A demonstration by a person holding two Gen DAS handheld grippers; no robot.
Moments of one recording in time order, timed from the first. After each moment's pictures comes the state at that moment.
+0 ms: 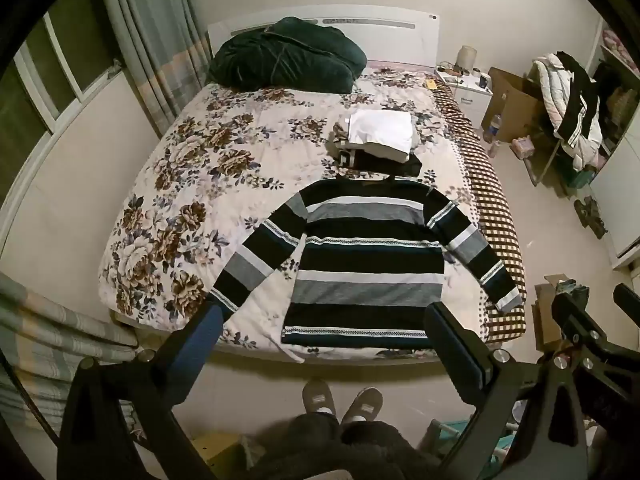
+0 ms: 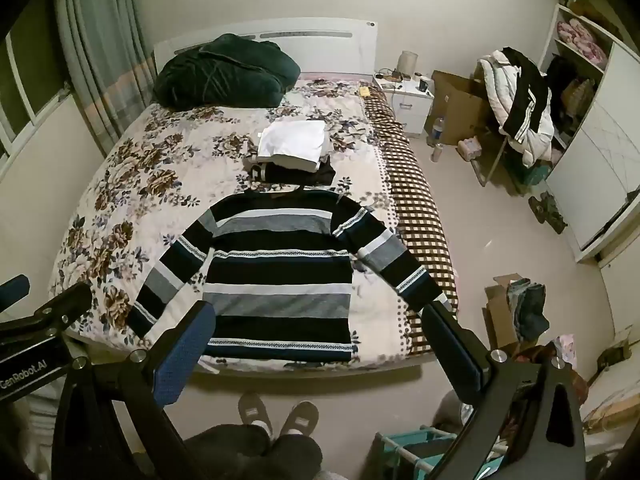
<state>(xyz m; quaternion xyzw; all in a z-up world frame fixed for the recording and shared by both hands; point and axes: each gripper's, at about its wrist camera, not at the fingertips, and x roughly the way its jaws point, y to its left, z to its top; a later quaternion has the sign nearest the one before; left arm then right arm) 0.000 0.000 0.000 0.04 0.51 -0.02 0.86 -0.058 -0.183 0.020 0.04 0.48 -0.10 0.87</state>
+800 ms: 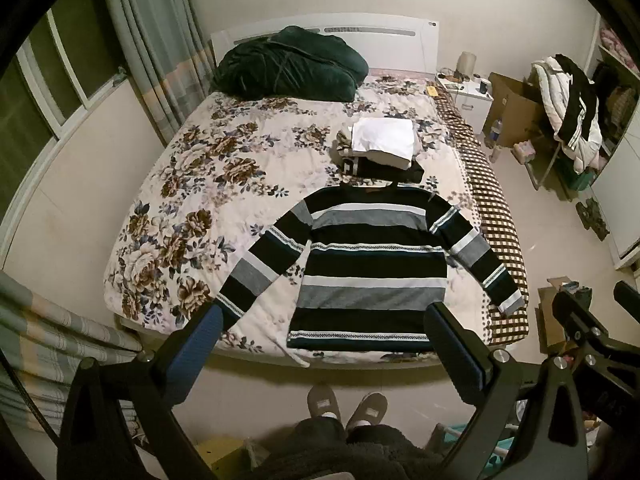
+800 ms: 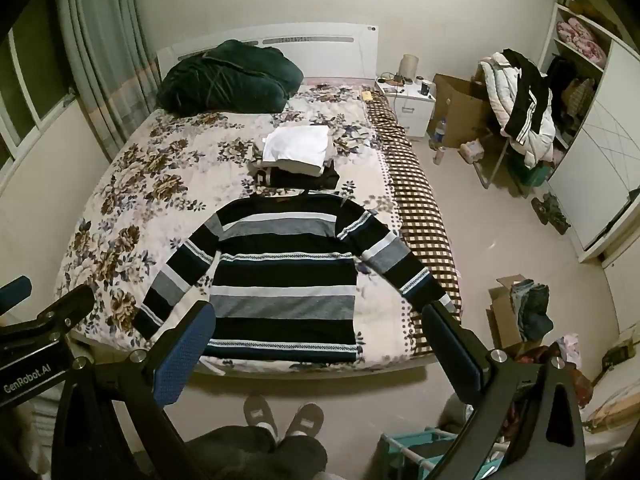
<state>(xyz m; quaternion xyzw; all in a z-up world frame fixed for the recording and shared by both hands) 0.007 0.005 0.023 0.04 0.50 -0.02 0.87 -0.058 -0.178 0.027 0.04 0.48 -0.10 0.87</state>
